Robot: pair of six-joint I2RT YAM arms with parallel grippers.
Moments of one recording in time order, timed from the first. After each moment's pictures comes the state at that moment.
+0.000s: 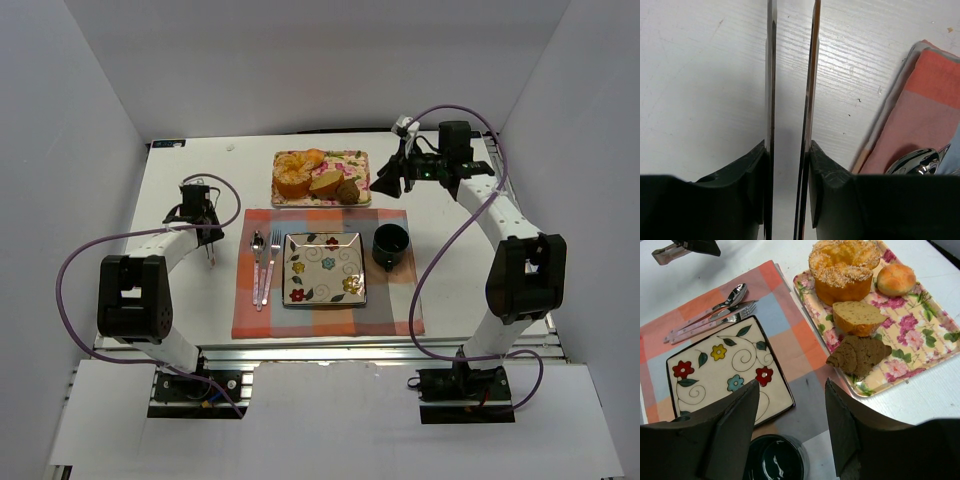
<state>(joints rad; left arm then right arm) -0.04 1.59 0.94 -0.23 -0.21 -0.30 0.18 1.72 1.44 -0.30 -0.97 -0.36</state>
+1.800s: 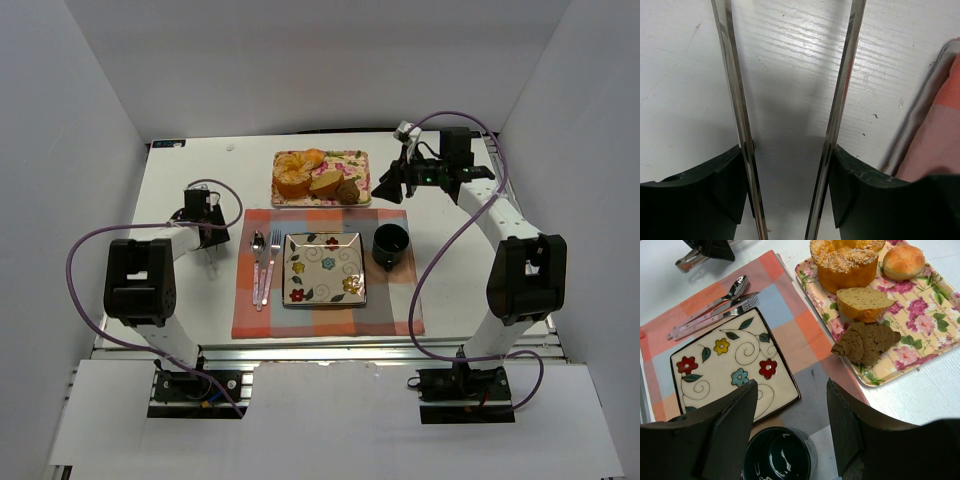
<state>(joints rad) -0.01 1.72 0.92 -0.11 -0.16 -0.24 0.17 1.72 1.39 -0.29 -0.97 -0.35</state>
